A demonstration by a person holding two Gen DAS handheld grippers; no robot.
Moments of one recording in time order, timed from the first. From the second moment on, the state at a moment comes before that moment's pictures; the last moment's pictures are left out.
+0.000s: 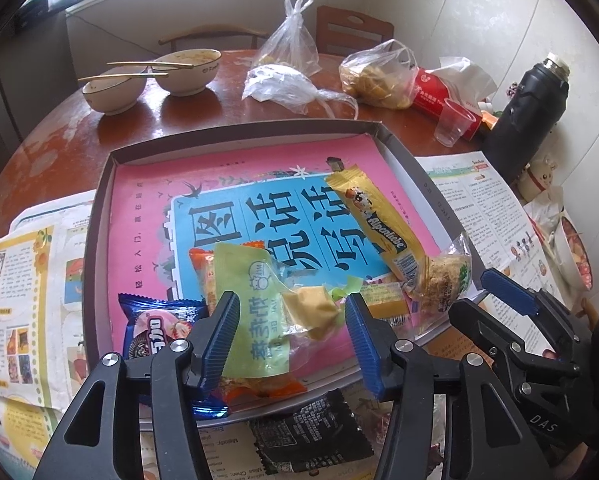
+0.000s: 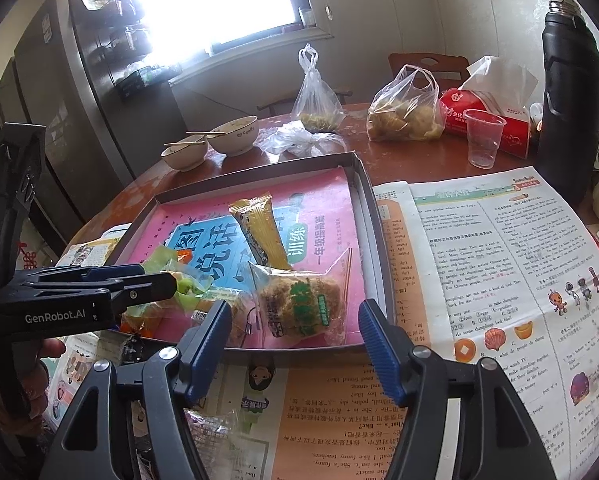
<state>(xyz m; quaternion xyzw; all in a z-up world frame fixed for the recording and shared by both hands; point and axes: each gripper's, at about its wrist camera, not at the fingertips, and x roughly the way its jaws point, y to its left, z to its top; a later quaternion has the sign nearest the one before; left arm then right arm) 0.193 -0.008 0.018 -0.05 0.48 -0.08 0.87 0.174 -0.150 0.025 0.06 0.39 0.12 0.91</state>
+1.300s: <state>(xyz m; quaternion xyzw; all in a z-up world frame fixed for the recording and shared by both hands) 0.148 0.012 0.034 -0.06 0.45 -0.06 0.89 0.144 -0.139 0.038 0.05 0.37 0.14 0.92</state>
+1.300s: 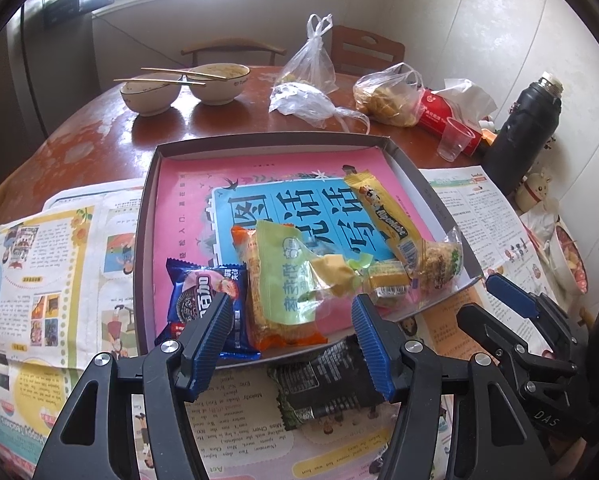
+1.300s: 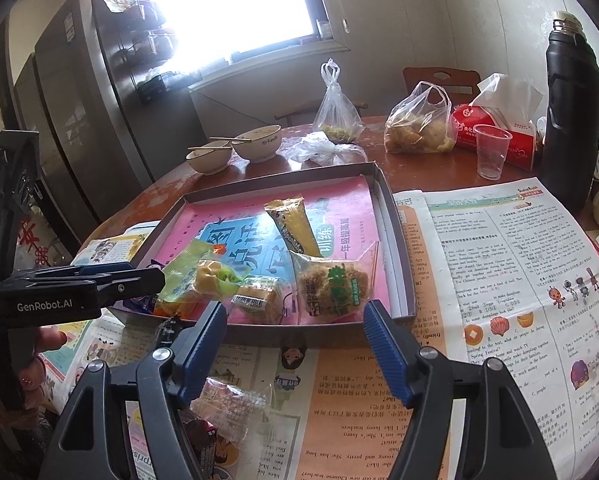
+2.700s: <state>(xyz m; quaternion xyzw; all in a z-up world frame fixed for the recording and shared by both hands) 0.092 0.018 0.012 -0.06 0.45 -0.04 0.89 0.078 -0.107 0.020 0.03 0.40 0.23 0.89</state>
